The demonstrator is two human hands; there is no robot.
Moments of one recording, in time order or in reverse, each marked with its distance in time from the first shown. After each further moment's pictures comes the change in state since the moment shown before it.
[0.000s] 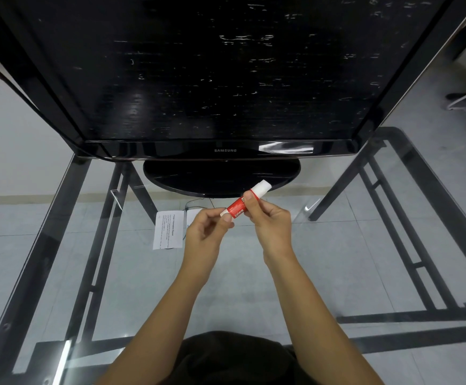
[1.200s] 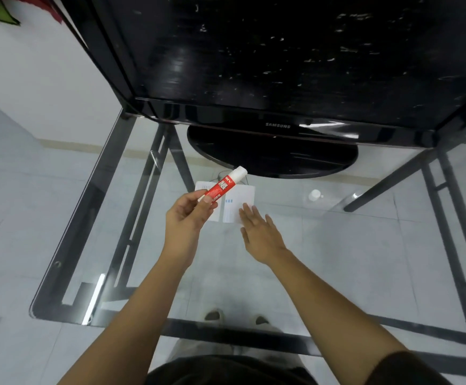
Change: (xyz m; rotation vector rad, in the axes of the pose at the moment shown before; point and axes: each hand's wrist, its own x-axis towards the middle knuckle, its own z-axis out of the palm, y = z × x) left_hand 0.002 -0.017 -0.095 -0.212 0.264 -0.129; right_hand 0.035 0.130 0.043 -1.475 -0.724 -0.383
